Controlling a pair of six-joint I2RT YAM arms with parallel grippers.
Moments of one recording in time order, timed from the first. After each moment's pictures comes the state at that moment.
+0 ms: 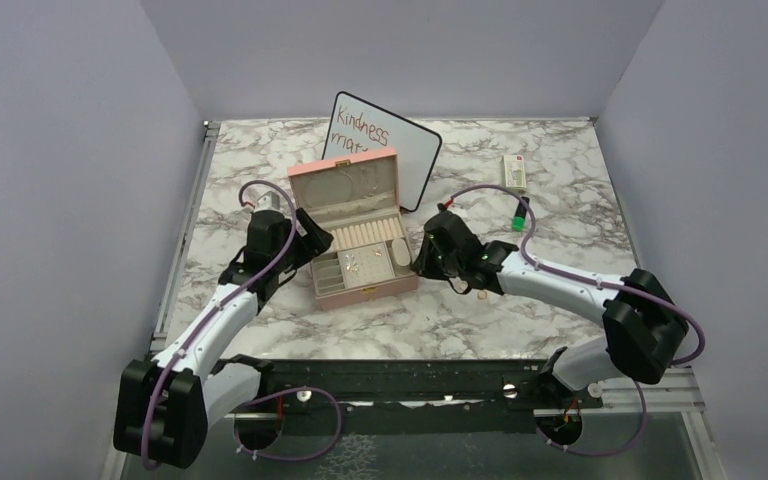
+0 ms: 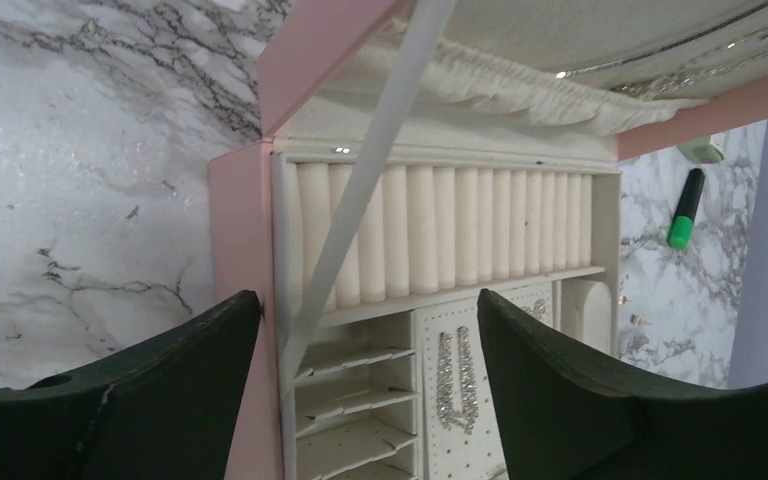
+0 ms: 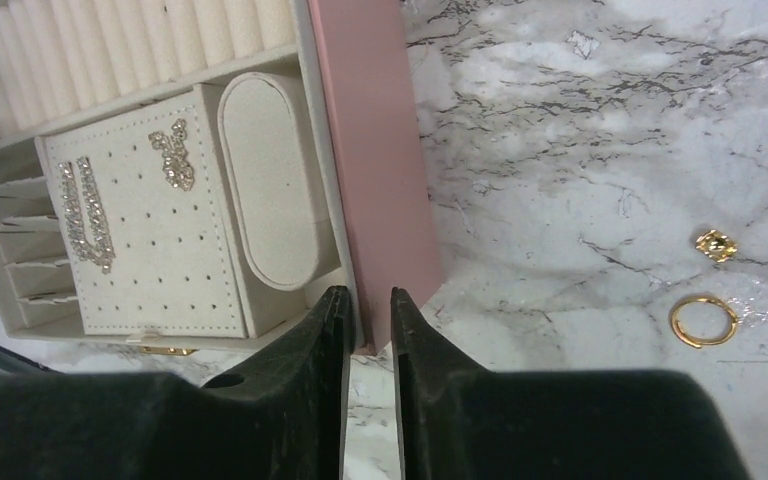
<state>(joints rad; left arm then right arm) -0.25 1.04 0.54 -0.08 0.07 -0.76 0.82 1.45 0.88 -0.24 0.18 0.81</state>
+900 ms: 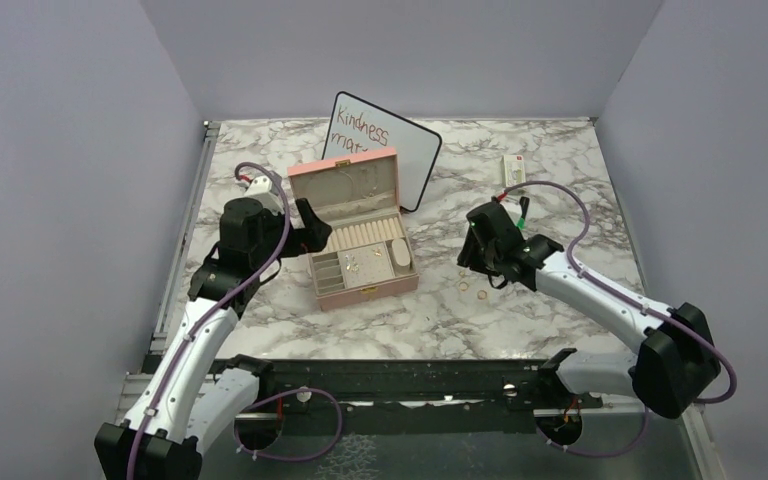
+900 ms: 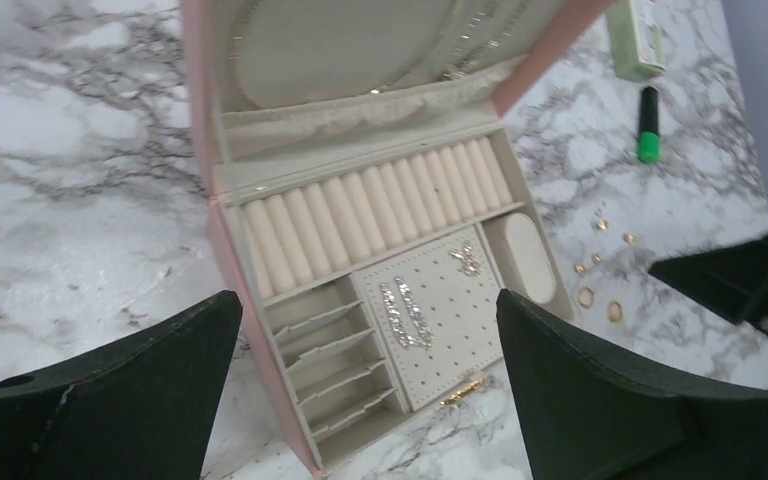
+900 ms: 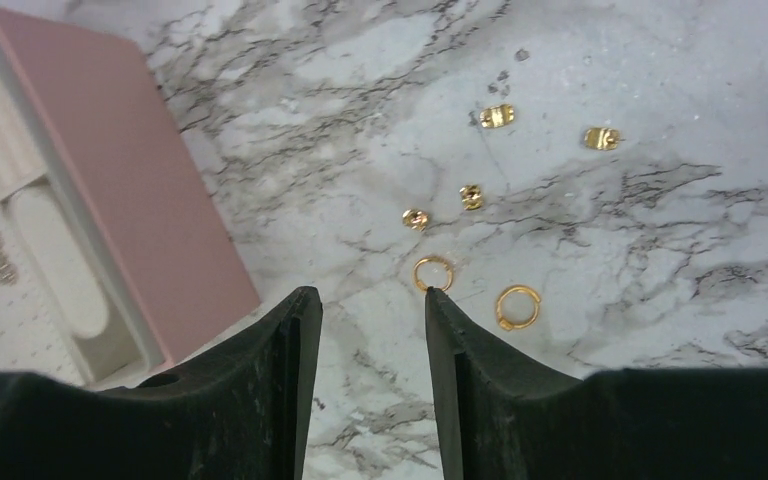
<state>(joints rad) -0.25 0.83 0.76 -0.38 0.10 -0.44 0.64 1.22 0.85 -0.52 0.30 0.79</state>
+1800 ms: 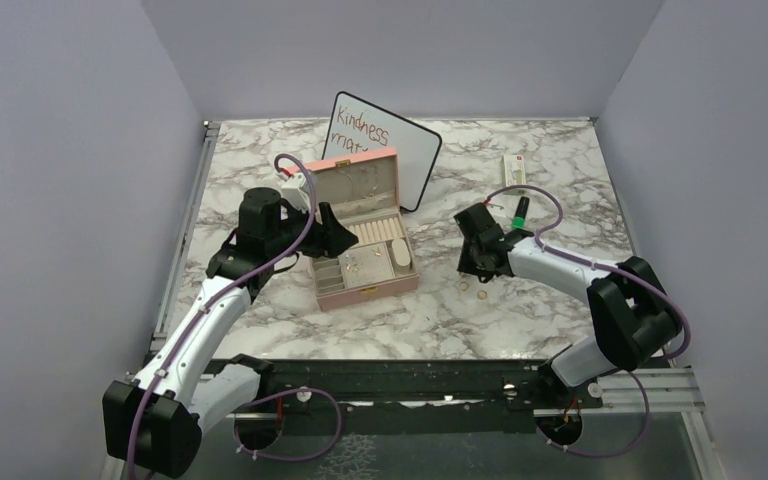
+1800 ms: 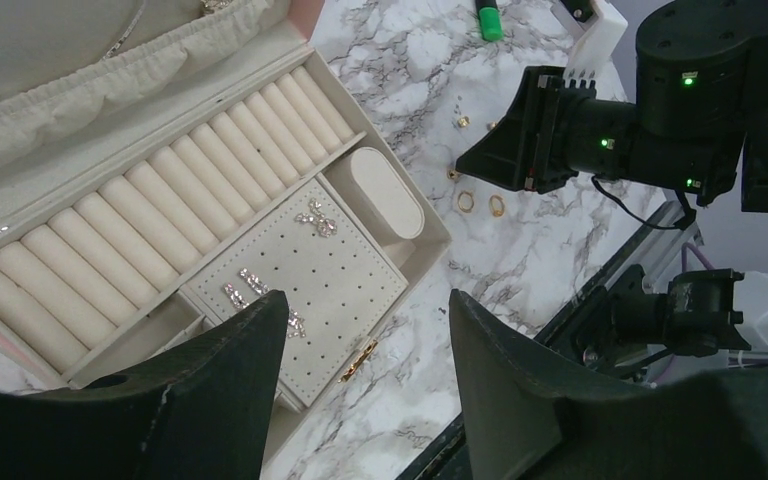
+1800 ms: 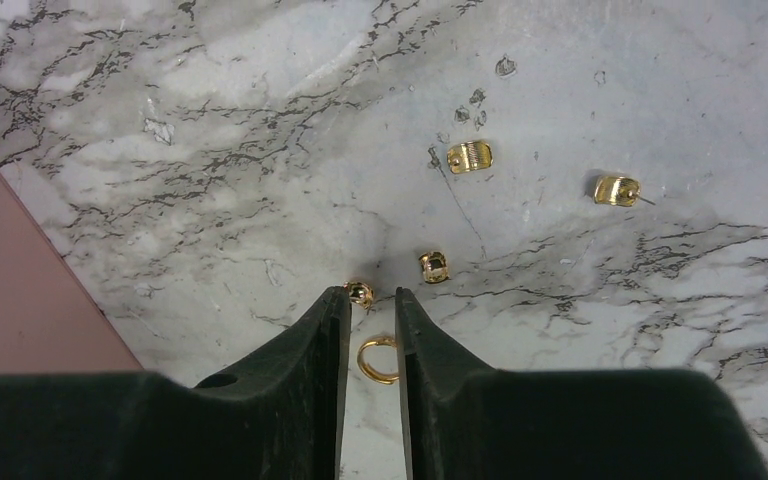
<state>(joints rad) -0.30 0.99 0.79 -0.26 0.52 -0.39 0.56 1.51 0.83 -0.39 0.27 0.71</state>
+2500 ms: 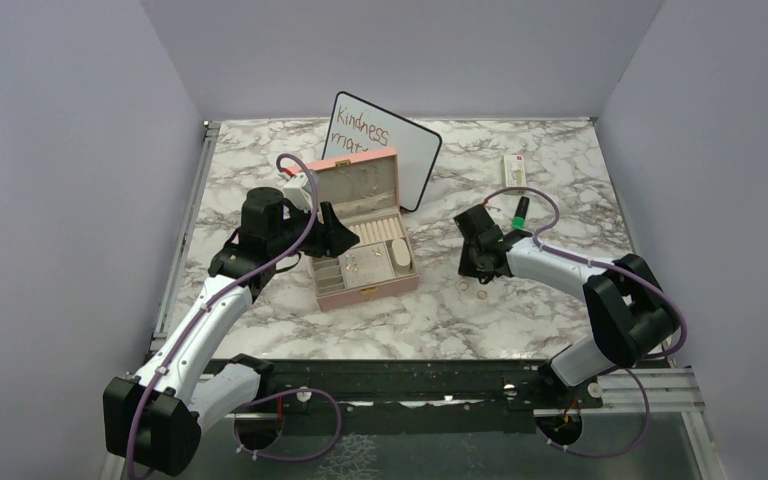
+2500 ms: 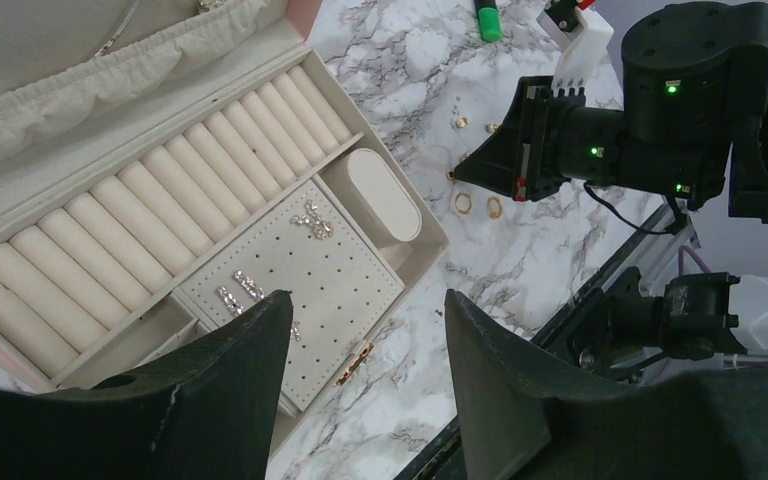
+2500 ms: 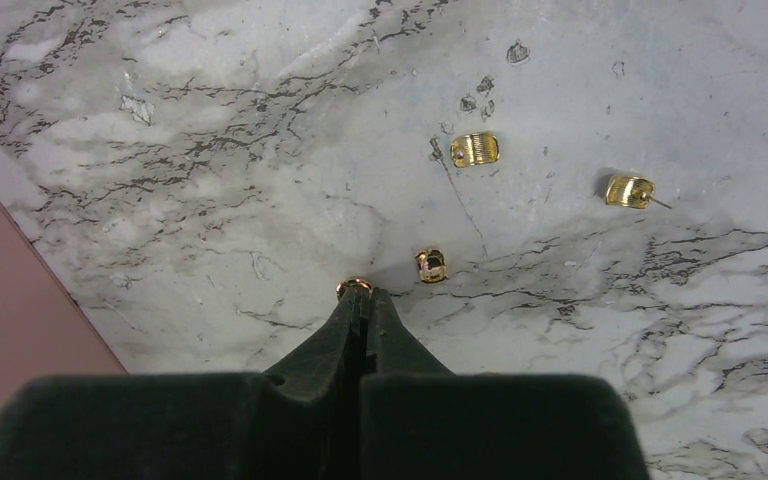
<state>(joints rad) -0.32 1.00 0.79 -0.25 0.51 -0.41 0.55 1.53 0.82 -0.39 0.24 0.68</state>
